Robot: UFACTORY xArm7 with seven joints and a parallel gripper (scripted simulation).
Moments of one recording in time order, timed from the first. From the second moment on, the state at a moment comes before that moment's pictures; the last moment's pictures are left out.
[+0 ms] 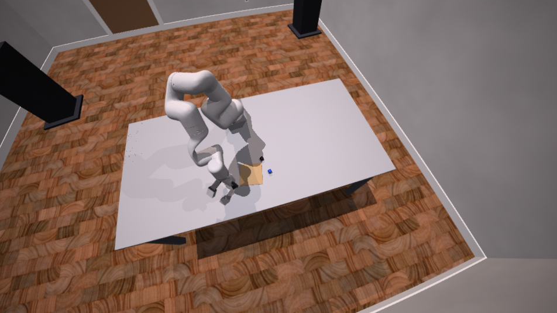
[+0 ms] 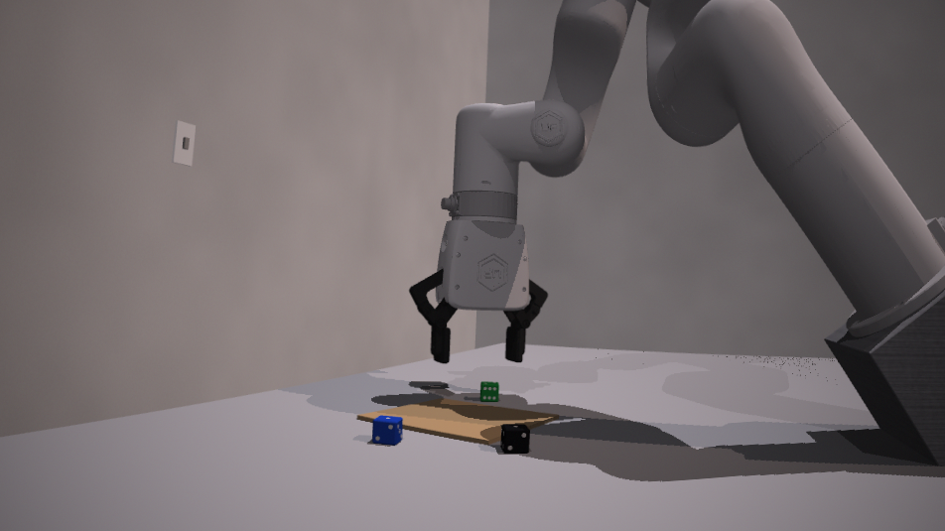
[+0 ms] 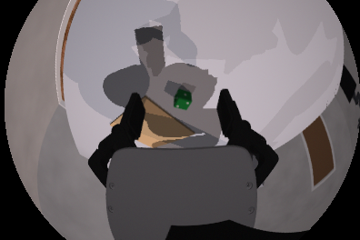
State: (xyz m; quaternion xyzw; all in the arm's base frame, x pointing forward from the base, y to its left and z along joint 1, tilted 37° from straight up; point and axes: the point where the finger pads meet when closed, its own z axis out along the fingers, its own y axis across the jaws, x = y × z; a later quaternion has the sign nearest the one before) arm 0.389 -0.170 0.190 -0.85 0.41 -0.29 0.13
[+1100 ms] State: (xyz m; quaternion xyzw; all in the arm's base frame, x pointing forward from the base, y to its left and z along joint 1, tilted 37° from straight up) arm 0.347 -0.007 0.154 -0.86 0.41 -0.27 0.14
